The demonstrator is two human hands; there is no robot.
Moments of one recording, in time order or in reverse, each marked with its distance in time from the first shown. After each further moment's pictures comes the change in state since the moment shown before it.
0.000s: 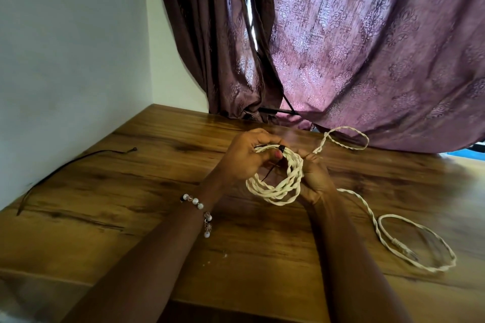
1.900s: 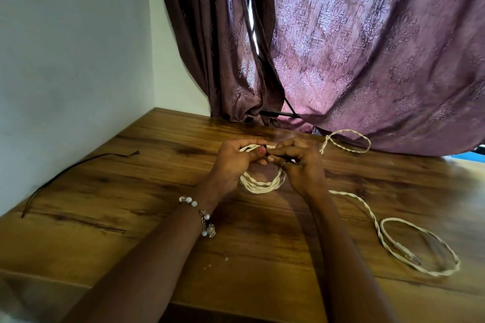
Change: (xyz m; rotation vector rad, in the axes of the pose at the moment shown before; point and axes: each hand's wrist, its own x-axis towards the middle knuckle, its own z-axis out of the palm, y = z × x) left_hand -0.005 -0.010 -0.003 -0.450 0.249 -0.495; right_hand 0.025 0.005 -0.008 -1.037 -0.065 -0.869
